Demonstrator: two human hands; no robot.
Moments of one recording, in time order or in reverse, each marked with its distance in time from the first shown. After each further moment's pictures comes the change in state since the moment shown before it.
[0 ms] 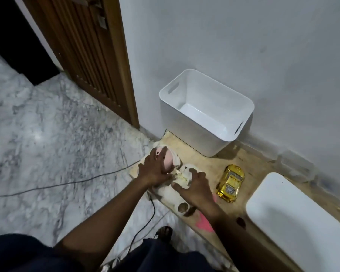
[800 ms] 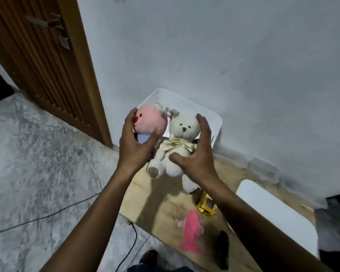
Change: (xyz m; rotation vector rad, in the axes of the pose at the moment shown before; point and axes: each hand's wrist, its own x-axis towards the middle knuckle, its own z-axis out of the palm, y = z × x) left_hand -0.015 0.082 -0.141 -1.027 0.503 0.255; right_hand 0.004 -0.092 -0.144 0.496 0.470 -0.482
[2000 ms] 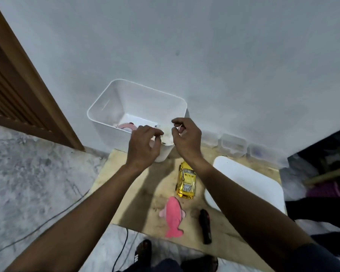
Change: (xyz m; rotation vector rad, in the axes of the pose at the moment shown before) left_hand 0.004 -0.052 0.112 0.393 -0.226 0.598; right_hand 0.031 0.082 -0.037 -0.123 0.348 0.101
